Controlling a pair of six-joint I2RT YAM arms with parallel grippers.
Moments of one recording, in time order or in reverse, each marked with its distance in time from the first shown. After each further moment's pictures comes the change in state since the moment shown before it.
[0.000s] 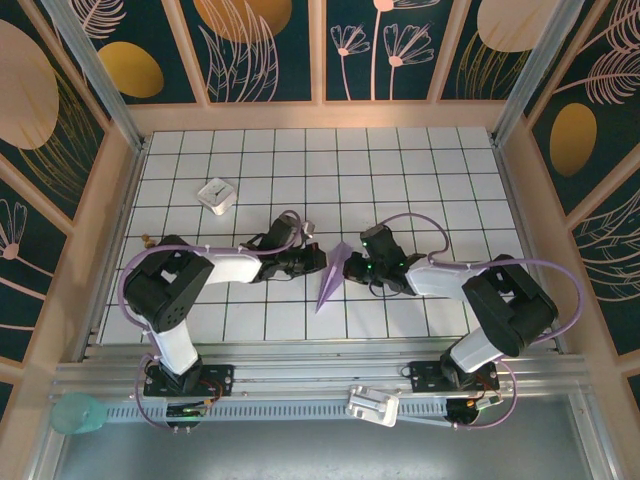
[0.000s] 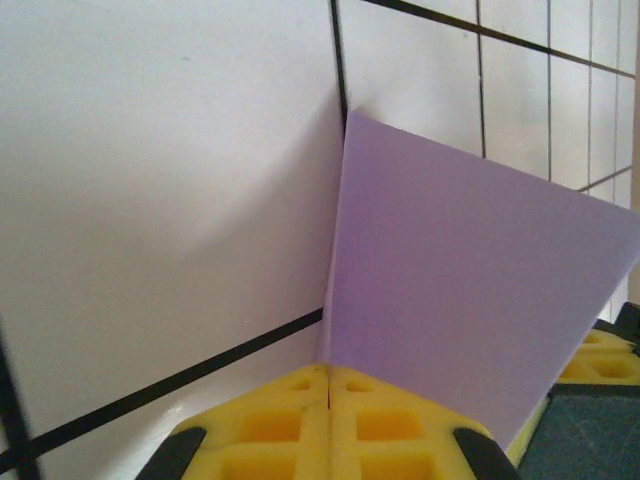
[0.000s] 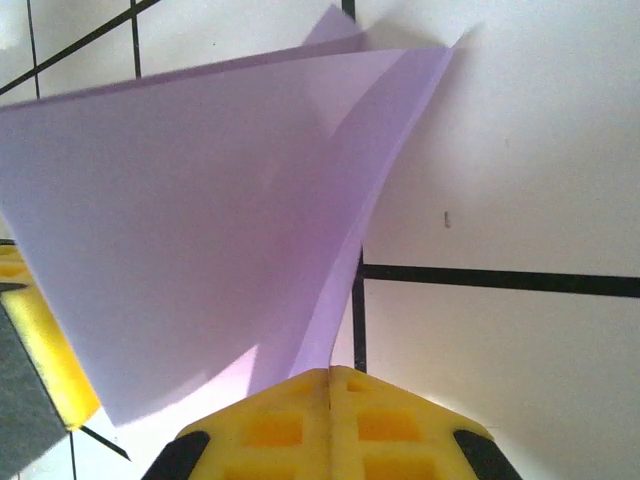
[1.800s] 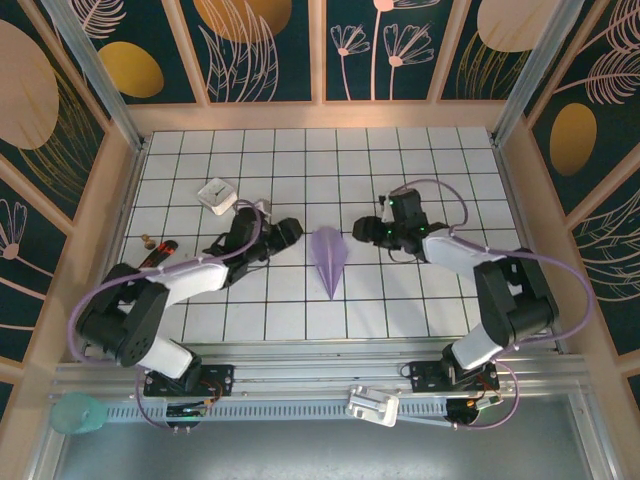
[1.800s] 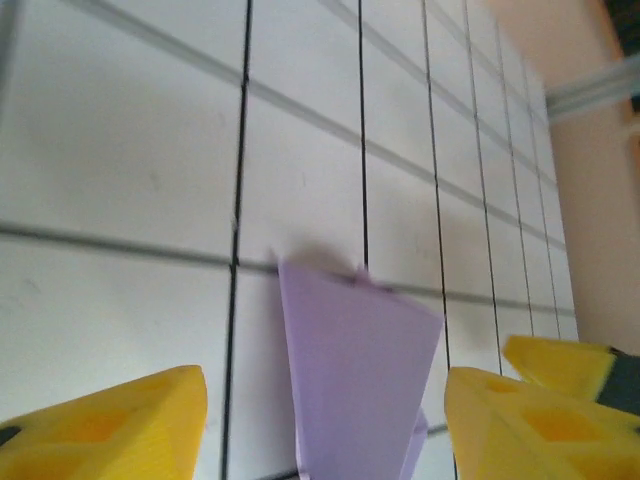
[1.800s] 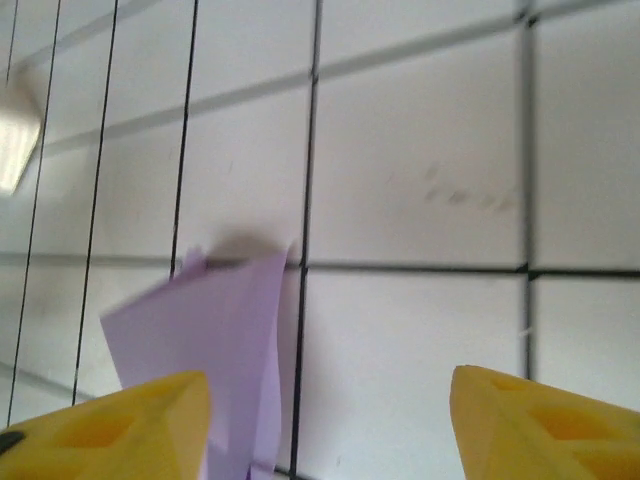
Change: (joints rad) left arm 0.198 -0.344 -0.137 0.055 -0.280 -0.010; right arm -0.273 -0.031 0.225 -0.153 0.010 -0.306
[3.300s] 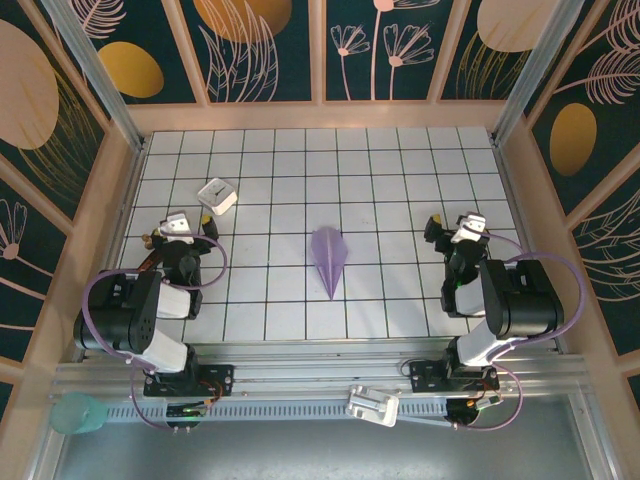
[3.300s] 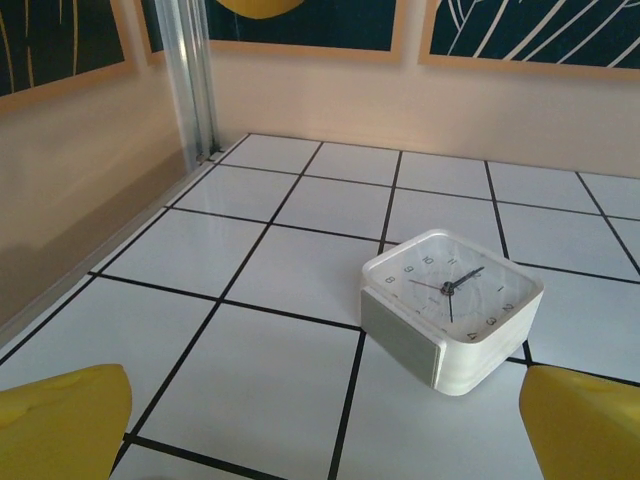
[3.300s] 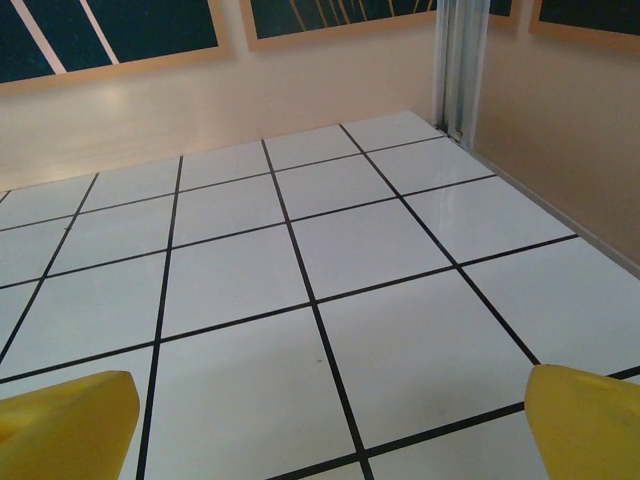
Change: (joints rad) left arm 0.441 0.100 -0.456 0.938 -0.368 0.779; right arm -0.388 0.070 -0.656 1.347 0.385 -0.393
